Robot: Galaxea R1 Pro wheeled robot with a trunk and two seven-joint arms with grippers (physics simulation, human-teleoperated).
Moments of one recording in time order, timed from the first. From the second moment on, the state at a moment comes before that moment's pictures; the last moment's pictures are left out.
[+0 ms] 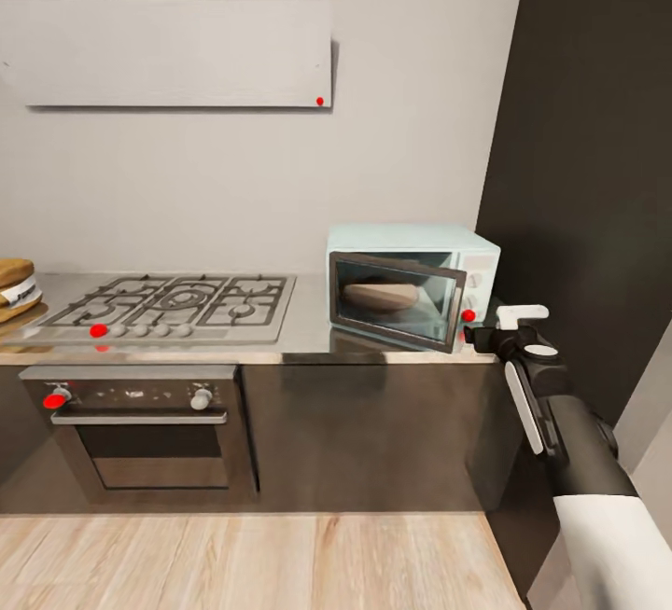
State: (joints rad) left arm 0.00 -0.05 0.00 -0.05 0.04 -0.01 0.00; right arm -0.68 -0.12 -0.03 -1.38 0.04 0.72 -0.07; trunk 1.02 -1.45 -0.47
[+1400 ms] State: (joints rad) left arm 0.00 -0.05 0.00 -0.05 0.04 -0.01 0.00; right arm -0.68 -0.11 -0.01 -1.34 0.04 0.67 0.41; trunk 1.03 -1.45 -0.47
